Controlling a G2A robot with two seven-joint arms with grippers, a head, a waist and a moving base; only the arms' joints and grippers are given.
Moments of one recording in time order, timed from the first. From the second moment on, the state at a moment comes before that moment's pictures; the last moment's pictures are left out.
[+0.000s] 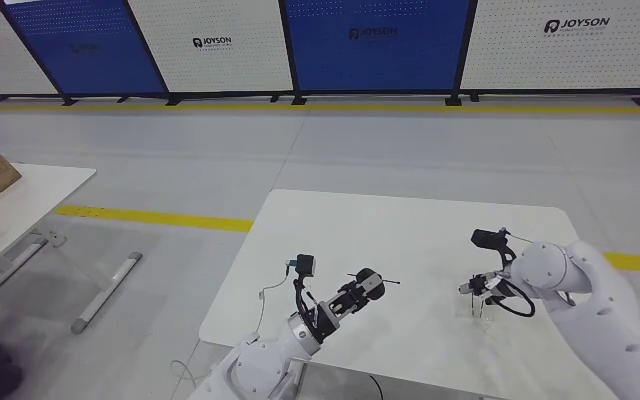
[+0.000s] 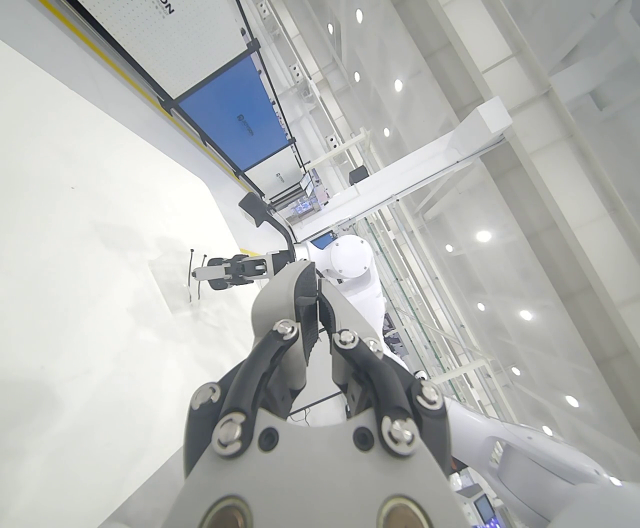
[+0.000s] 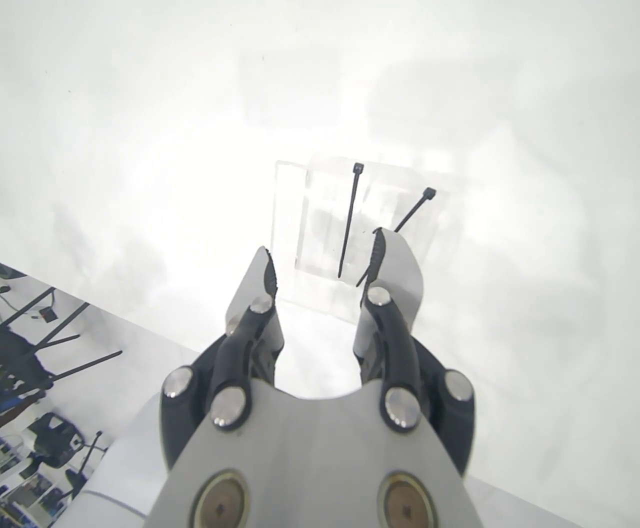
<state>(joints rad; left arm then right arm) 1.70 -1.17 -1.17 -1.98 -0.03 -0.24 -0.22 -0.80 -0.99 0.85 -1.35 -0.51 0.31 1.32</state>
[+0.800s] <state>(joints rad) 1.70 -1.17 -1.17 -1.98 -0.03 -0.24 -0.22 -0.72 -1.06 0.76 -1.21 -0.54 0.34 1.32</state>
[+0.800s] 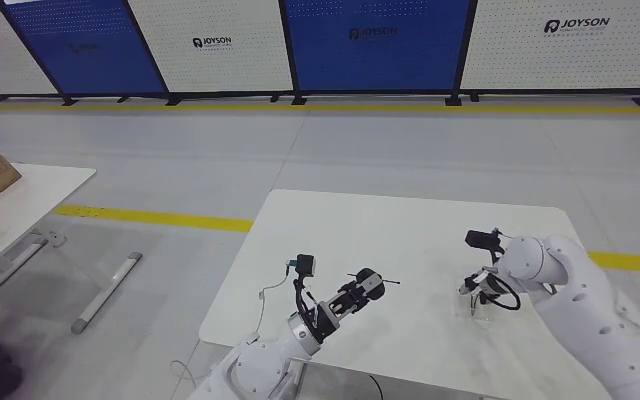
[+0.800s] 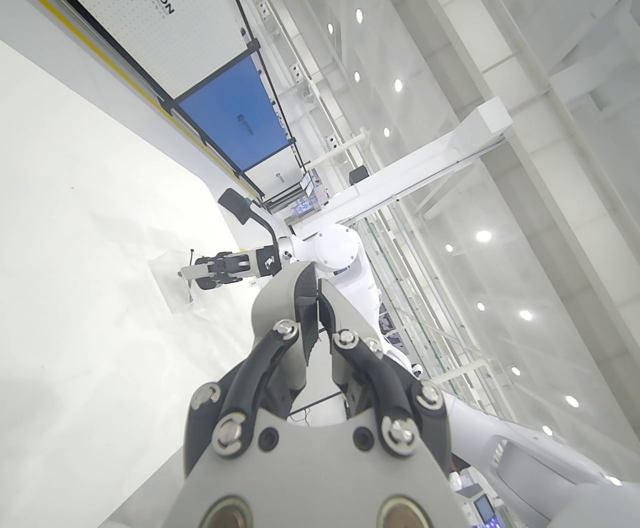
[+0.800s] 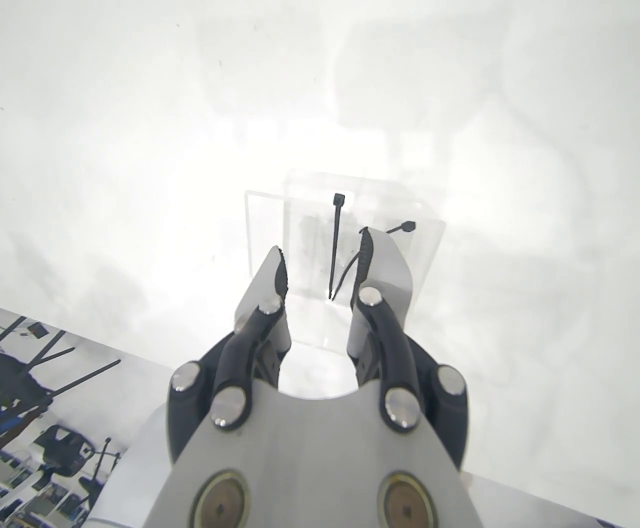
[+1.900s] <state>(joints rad) 1.70 -1.17 -1.17 -1.98 -0.03 -0.24 -0.22 -0.73 -1.07 0.80 -1.23 -0.58 0.34 1.34</state>
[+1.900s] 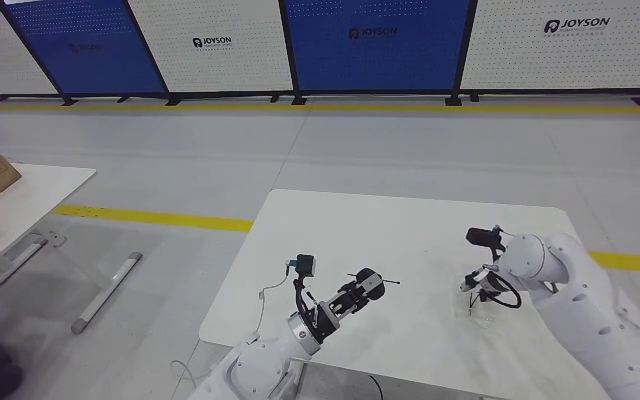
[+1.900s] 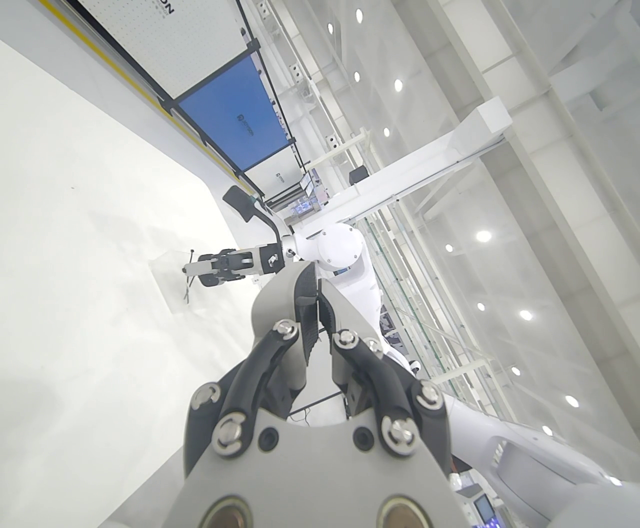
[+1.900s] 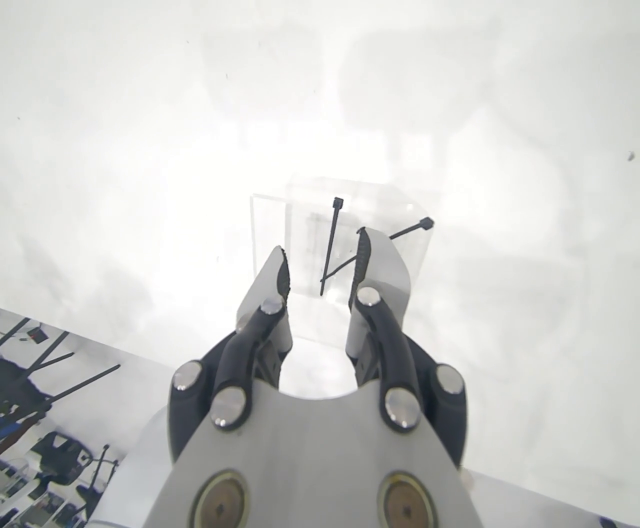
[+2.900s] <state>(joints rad) 1.70 -1.17 -1.17 -1.98 -0.03 -0.24 -0.22 -0.68 -1.14 0.73 -1.10 -0.64 0.34 1.37</state>
